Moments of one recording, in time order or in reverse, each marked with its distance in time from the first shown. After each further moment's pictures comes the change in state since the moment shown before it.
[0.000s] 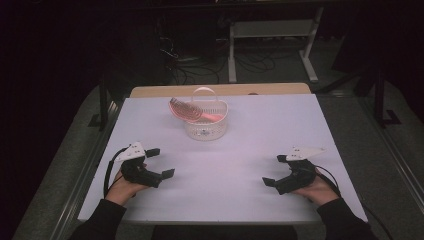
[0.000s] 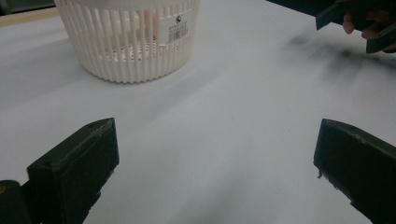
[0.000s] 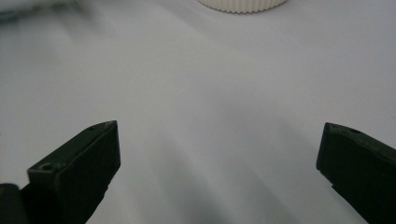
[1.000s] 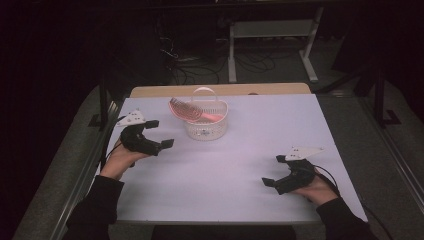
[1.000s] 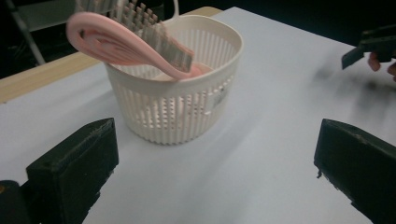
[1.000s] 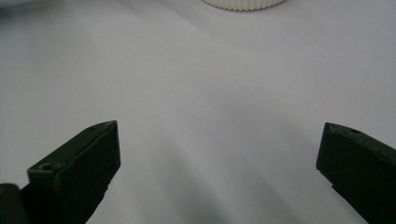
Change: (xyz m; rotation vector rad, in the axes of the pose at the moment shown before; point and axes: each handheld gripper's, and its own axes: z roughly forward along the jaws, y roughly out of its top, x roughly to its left) left arm 0.039 0.070 0.007 -0.002 0.020 0.039; right arm -0.001 0.000 0.003 0.006 0.008 0.001
